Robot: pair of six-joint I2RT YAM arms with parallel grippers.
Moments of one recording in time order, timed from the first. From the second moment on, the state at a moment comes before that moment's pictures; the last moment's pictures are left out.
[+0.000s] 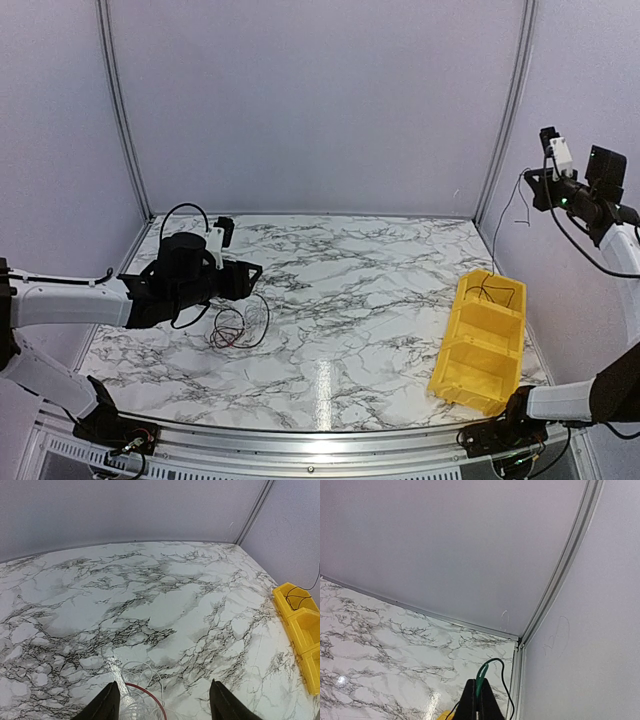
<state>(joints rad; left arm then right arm) -0.76 1.35 0.70 0.25 -0.16 -0.36 -0.28 1.11 1.27 -0.40 -0.46 -0.28</state>
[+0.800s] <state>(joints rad) -0.76 1.35 0.68 0.25 -0.16 -0.36 -0.28 1.21 1.05 -0.53 -0.35 -0.52</state>
